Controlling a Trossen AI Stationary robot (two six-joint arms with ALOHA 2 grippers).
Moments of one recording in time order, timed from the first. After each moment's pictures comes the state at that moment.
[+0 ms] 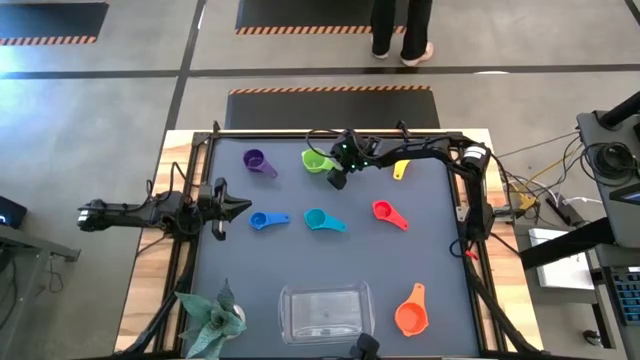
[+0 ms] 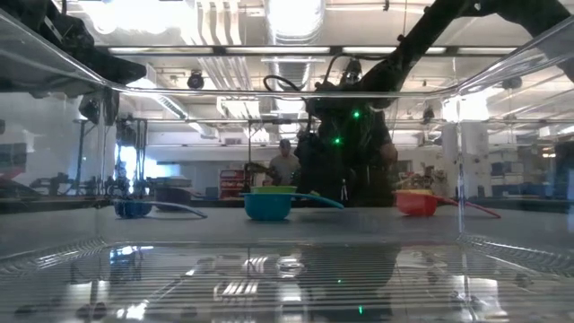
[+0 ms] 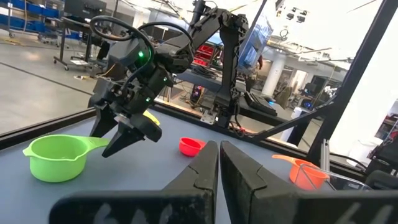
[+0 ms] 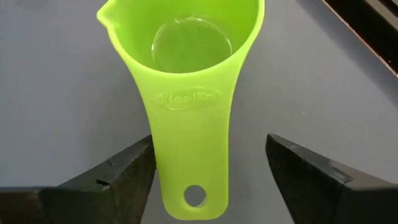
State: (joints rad) left arm -0.05 0.01 0.02 0.07 -0.23 -0.29; right arm -0.51 1.99 1.24 -0.11 -0.09 0.05
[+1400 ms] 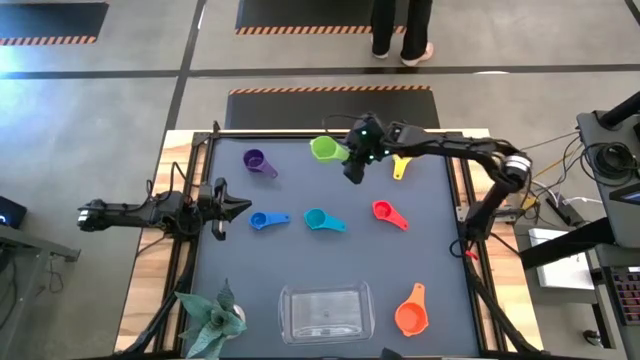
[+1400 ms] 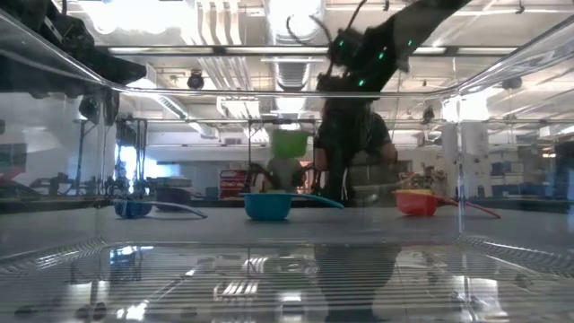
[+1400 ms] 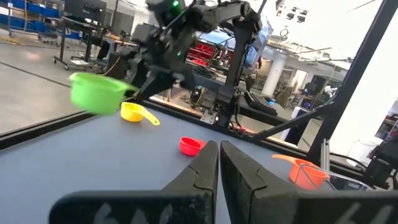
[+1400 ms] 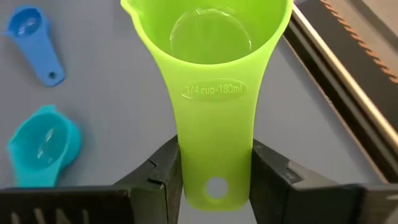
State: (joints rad) left arm -0.05 0.01 0.02 0.07 -0.23 -0.29; right arm -0.51 1.64 1.24 -0.42 -0.16 -0.05
